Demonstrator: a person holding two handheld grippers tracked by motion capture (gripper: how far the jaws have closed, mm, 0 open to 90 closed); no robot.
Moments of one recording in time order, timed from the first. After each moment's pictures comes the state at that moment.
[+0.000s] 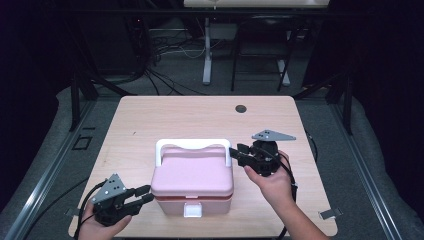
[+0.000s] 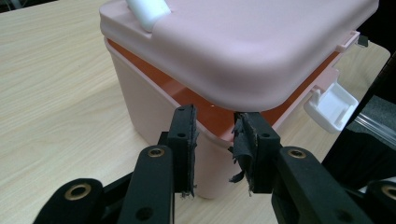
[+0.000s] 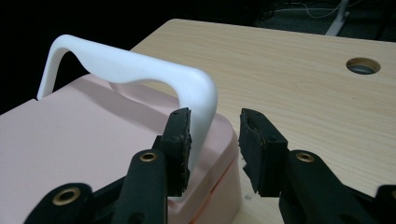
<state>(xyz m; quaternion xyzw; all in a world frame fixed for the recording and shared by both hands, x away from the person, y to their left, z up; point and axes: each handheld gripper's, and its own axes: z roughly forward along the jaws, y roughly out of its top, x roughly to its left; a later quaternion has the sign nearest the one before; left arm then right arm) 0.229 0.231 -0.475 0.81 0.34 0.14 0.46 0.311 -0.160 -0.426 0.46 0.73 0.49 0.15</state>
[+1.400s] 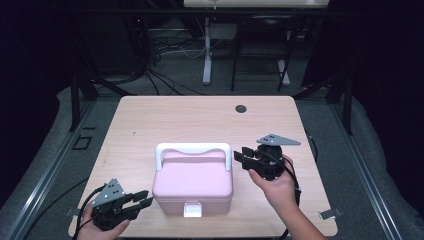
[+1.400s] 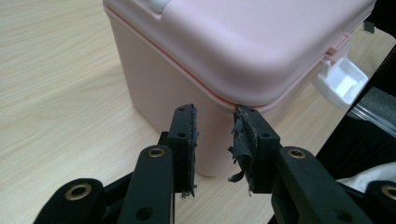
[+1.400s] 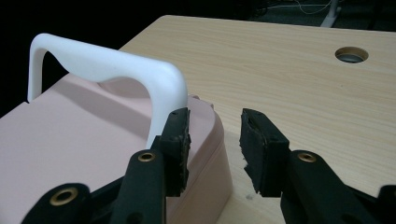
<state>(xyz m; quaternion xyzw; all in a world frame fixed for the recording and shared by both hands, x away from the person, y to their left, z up) 0.224 0.239 -0.488 0.81 0.36 0.13 0.45 0.306 -0.170 -0.437 0.47 0.72 0.48 0.15</state>
